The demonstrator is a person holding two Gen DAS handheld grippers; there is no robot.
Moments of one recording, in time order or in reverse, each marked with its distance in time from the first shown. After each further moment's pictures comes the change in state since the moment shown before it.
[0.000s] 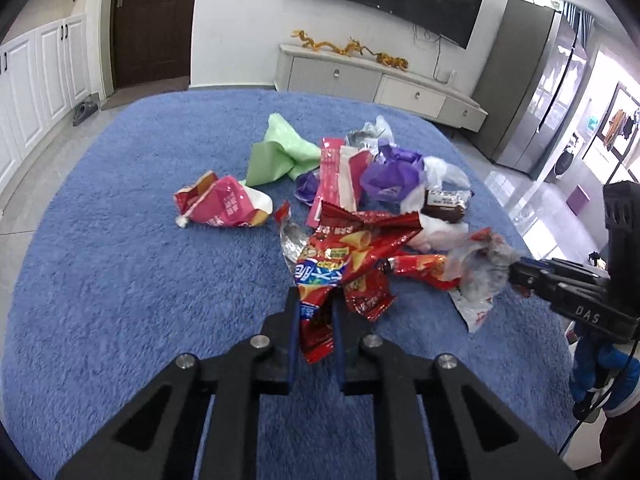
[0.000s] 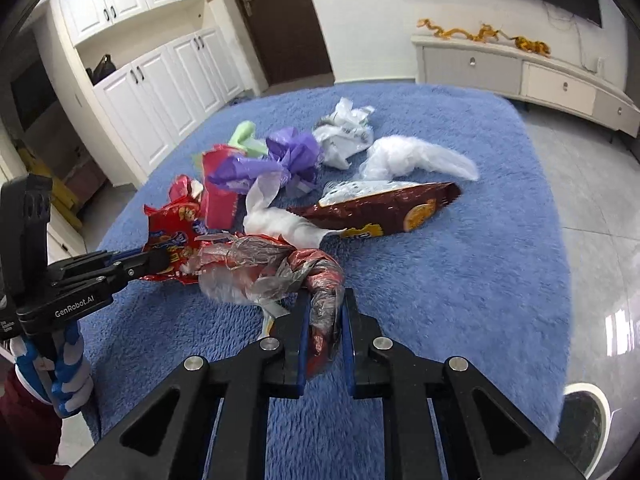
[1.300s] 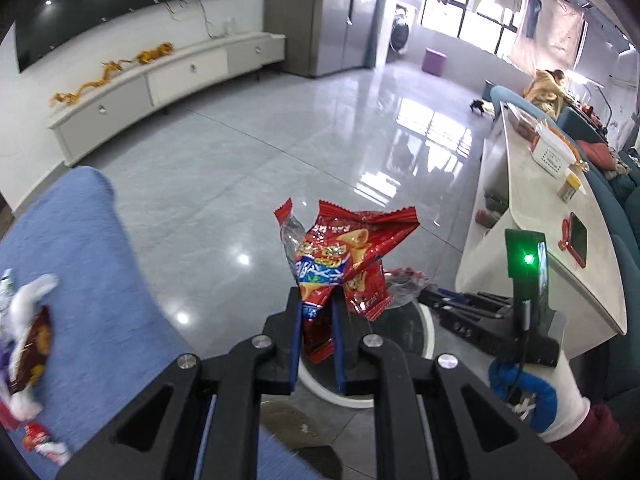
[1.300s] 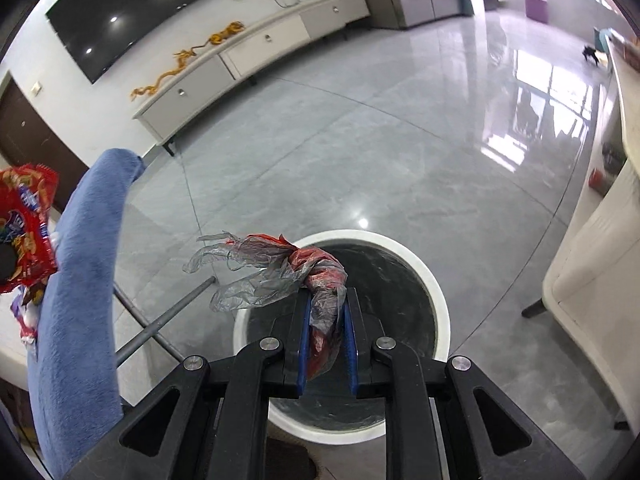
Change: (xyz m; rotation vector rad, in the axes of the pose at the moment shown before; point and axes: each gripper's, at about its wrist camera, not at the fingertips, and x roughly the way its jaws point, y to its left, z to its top) left arm 0.088 -0.422 0.006 0.610 0.179 -0.361; right arm -0.142 -0.288 -0.218 0.781 -0.109 -0.442
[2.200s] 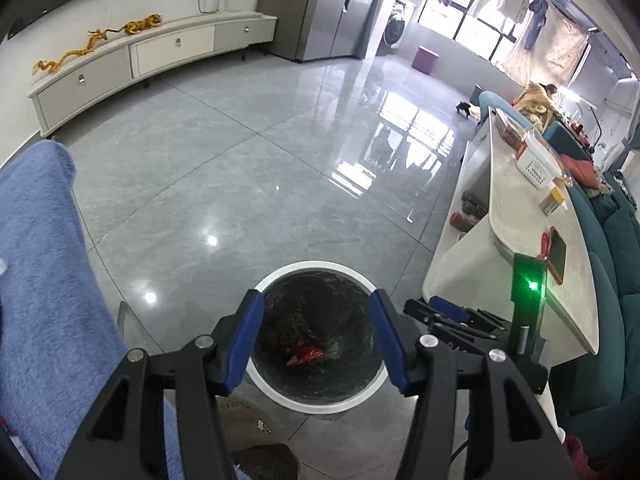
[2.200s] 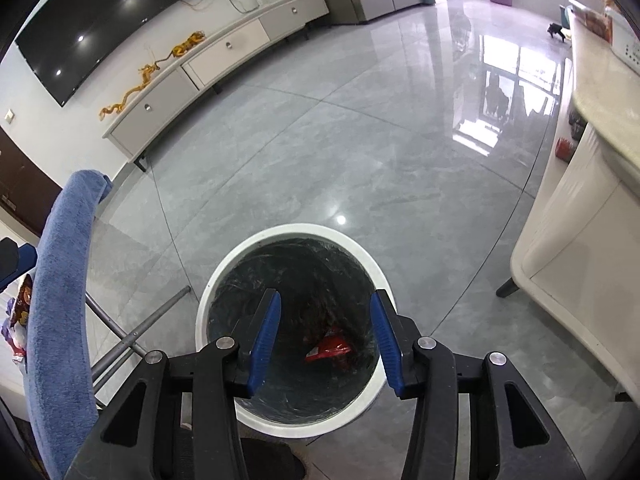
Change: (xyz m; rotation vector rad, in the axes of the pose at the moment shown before) left arm 0.015 -0.014 -0.003 -0.084 0.031 -0.100; right arm -0.012 -0.048 -0.008 0.095 -0.015 -0.071
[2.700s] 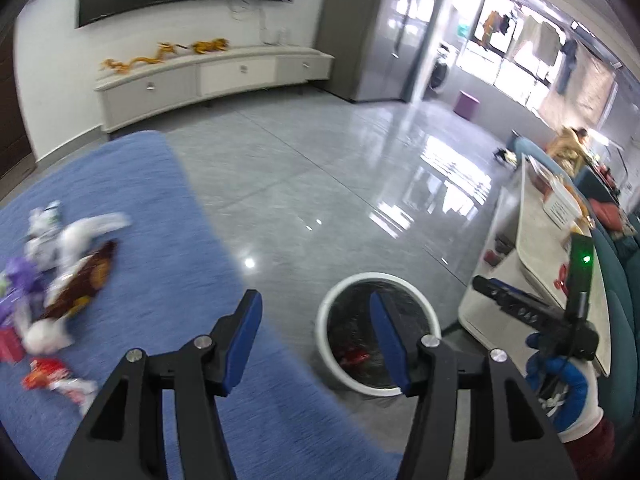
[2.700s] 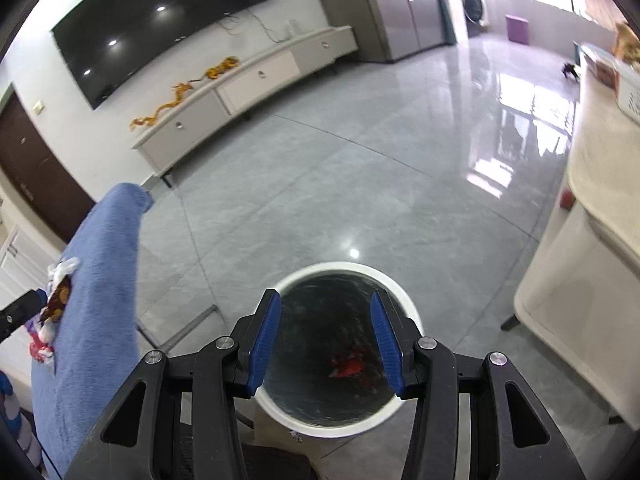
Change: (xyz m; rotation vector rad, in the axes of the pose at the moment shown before) left arm -0.105 0.078 -0.052 -0.116 -0.159 0.148; right arm -0.063 0.050 0.010 -0.091 -0.123 0.051
